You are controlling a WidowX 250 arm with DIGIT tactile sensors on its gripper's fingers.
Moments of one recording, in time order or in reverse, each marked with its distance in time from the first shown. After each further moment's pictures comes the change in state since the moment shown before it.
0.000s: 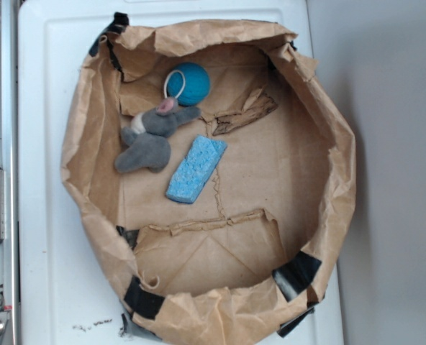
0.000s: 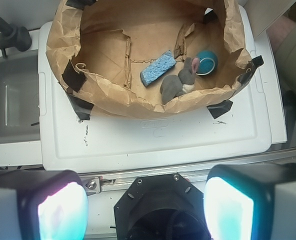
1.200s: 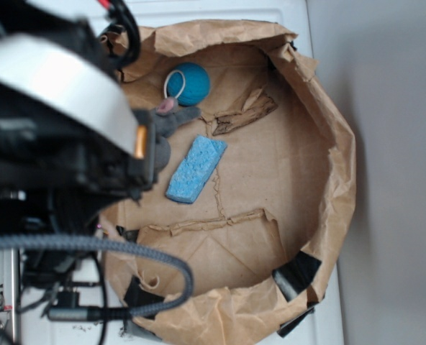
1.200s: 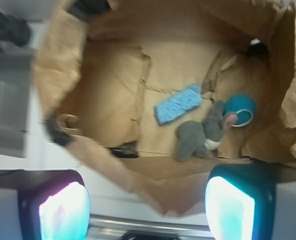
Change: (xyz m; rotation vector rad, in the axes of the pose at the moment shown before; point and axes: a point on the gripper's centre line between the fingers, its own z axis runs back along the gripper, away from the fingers) arm 0.079 -0.005 -0.035 -0.088 -0.012 -0.167
